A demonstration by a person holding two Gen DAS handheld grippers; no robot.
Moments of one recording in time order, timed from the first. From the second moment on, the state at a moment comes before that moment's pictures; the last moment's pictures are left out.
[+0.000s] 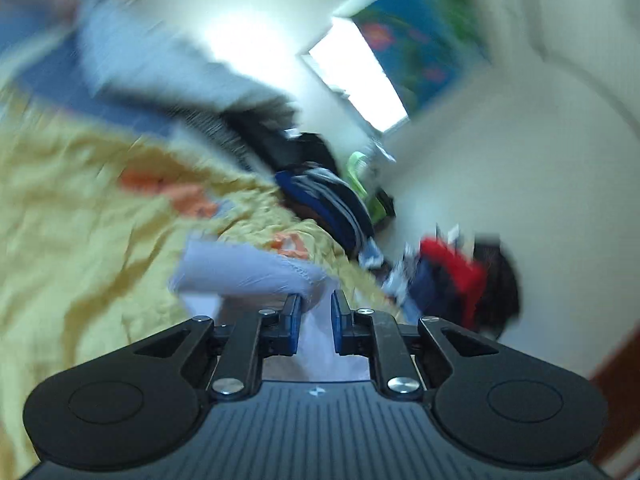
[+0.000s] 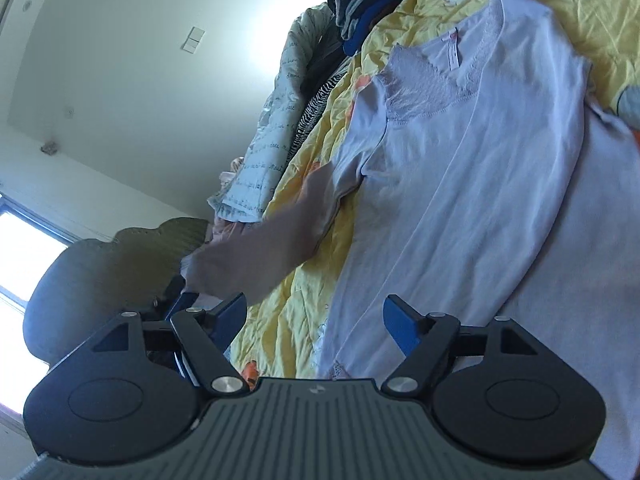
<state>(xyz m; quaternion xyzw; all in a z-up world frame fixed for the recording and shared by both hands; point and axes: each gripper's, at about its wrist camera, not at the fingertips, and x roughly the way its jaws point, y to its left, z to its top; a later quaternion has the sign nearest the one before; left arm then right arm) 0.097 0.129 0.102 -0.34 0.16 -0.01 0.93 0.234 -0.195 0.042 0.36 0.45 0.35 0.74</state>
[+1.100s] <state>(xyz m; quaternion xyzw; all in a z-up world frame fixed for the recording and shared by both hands) 0.063 0.152 0.046 -0.22 0.24 0.10 0.94 0.280 -0.069 -0.001 0.27 0.57 0.34 0.70</state>
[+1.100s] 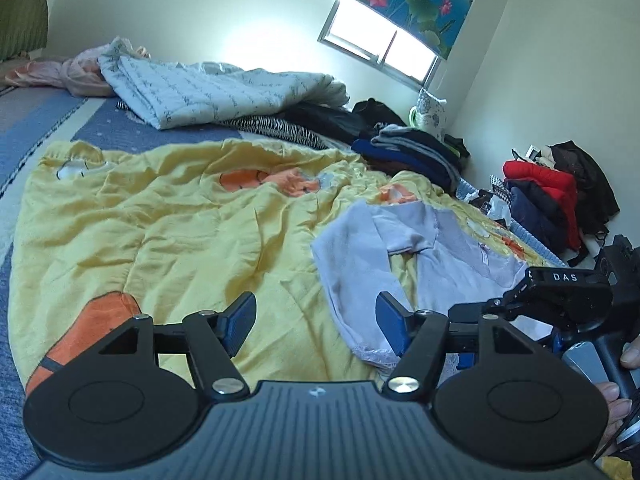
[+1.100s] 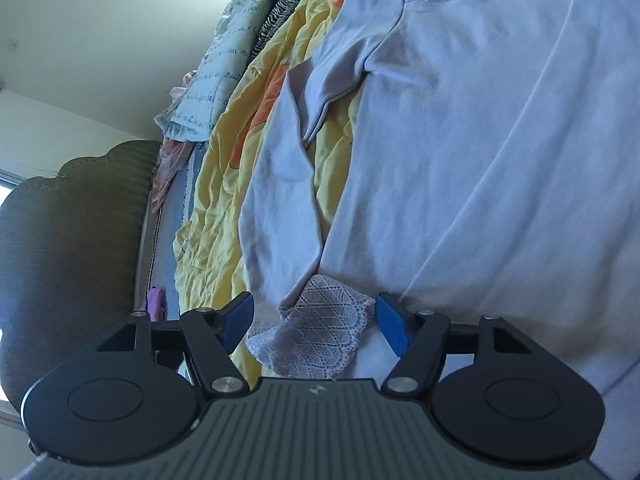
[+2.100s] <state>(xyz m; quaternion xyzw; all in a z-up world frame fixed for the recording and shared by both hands) 0.122 0.167 0.095 -0.35 0.17 -0.08 0.92 0.155 -0.256 0.064 0.48 0.37 0.36 0.70</state>
